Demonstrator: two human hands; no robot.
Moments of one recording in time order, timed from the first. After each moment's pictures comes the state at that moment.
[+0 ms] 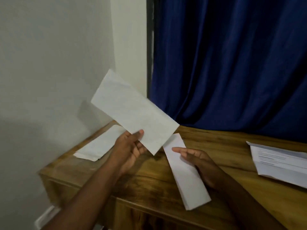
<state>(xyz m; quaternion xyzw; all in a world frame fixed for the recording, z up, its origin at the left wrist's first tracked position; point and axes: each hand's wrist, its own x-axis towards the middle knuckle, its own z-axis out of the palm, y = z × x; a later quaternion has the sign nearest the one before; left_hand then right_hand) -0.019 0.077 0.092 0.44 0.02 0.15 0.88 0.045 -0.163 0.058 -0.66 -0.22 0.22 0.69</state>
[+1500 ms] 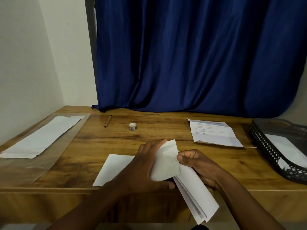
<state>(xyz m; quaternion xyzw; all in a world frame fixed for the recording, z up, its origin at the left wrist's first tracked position) -0.041 -0.060 0.021 0.88 -0.33 0.10 0.32 -0.037 -0.294 0.048 -0.67 -0.11 0.19 0.71</state>
